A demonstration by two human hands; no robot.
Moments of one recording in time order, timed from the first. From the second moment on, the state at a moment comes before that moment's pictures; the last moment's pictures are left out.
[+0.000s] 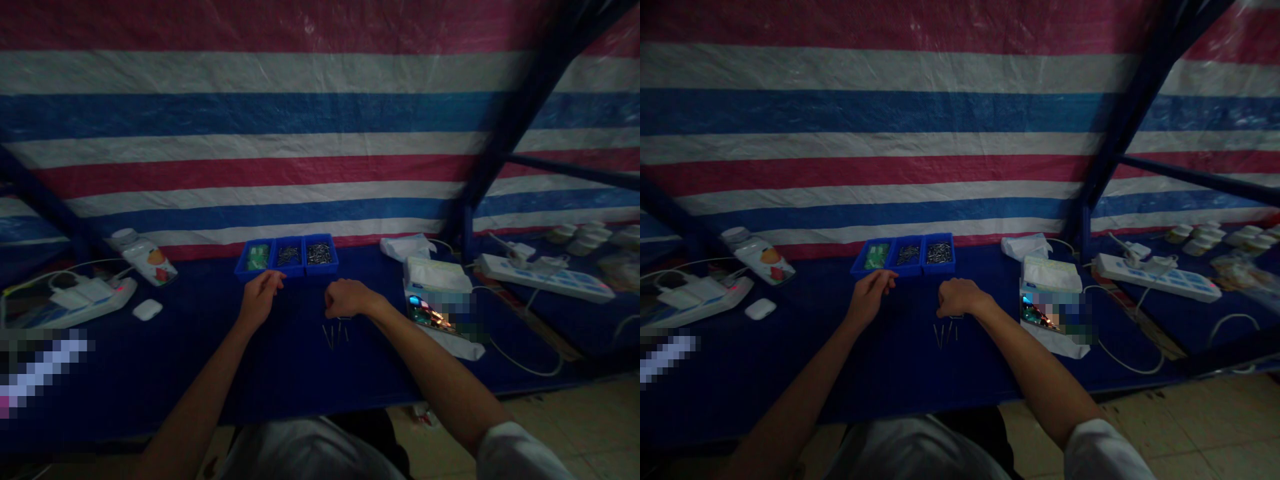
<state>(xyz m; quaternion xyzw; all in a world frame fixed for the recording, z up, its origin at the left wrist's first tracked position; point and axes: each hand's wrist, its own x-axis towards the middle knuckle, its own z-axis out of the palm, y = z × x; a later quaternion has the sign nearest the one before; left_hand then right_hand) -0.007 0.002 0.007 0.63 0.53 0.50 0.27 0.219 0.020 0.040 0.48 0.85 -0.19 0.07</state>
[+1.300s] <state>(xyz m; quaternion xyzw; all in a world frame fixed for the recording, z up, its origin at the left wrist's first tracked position) -0.004 0.000 0.007 0.65 0.54 0.46 0.28 0.196 -0.001 0.040 0.30 0.90 -0.28 0.12</state>
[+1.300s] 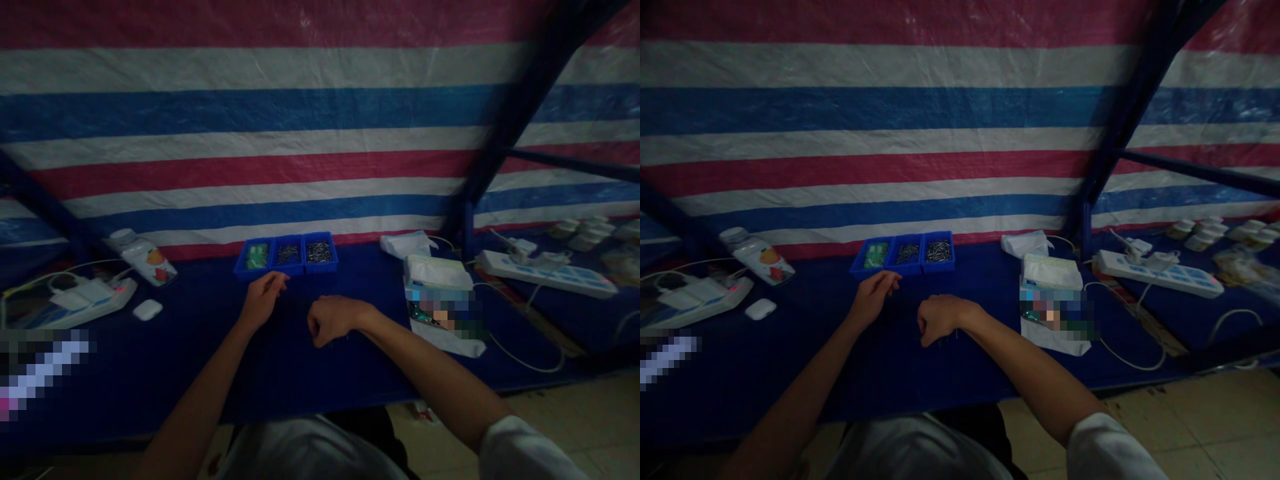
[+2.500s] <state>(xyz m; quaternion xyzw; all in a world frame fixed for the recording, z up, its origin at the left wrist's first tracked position) -0.008 0.002 0.008 0.66 0.53 0.46 0.28 0.210 0.045 0.024 0.45 0.51 -0.61 -0.40</state>
